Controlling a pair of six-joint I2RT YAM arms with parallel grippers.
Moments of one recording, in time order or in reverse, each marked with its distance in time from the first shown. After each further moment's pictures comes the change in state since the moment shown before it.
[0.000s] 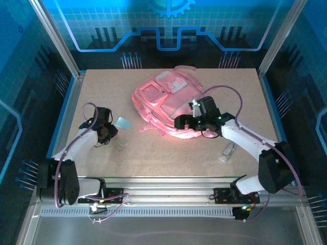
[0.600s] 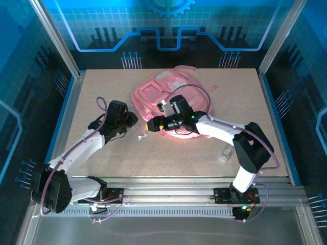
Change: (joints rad) left arm -0.310 -0.037 0.109 0.163 0.073 -0.202; right arm 0.209 0.301 0.190 0.290 -0.247 0.090
